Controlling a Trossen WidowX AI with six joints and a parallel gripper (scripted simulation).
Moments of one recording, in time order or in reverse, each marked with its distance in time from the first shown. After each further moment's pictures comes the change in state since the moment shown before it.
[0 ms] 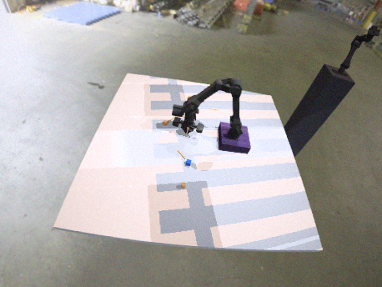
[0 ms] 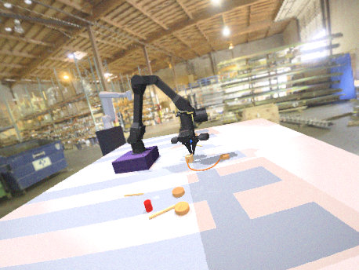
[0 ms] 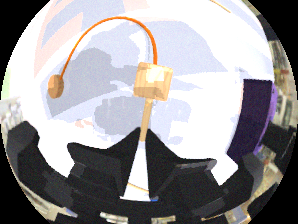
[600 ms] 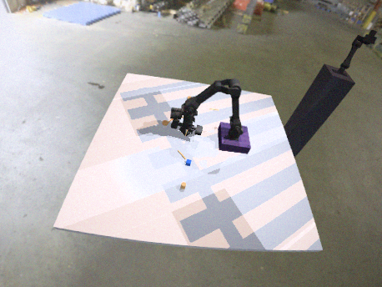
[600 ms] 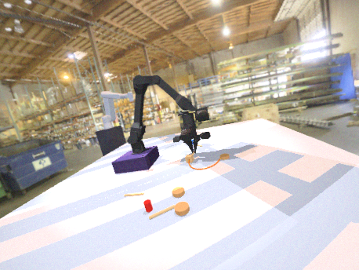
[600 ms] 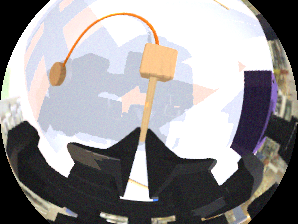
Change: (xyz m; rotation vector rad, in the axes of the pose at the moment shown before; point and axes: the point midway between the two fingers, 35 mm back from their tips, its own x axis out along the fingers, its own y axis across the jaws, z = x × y) arm -0.002 0.003 -0.021 -0.001 -0.002 -0.002
